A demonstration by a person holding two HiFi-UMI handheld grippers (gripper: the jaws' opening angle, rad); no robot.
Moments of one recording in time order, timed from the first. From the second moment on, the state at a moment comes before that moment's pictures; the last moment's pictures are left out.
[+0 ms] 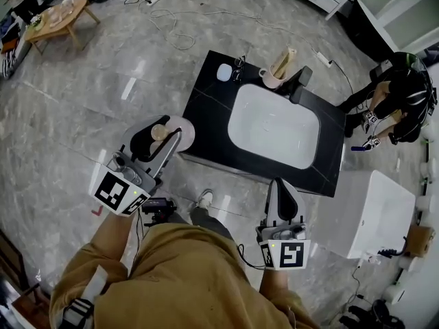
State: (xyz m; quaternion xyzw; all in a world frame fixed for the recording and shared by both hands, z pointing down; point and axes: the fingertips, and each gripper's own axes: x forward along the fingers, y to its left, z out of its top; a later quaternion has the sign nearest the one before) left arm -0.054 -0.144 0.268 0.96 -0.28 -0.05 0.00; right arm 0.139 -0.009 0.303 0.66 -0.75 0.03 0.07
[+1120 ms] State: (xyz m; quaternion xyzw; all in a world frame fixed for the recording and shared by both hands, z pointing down) left arm 0.003 -0.212 0.371 0.96 -0.28 0.02 0.00; right arm 0.153 -0.042 0.364 0.64 -0.76 0.08 0.10
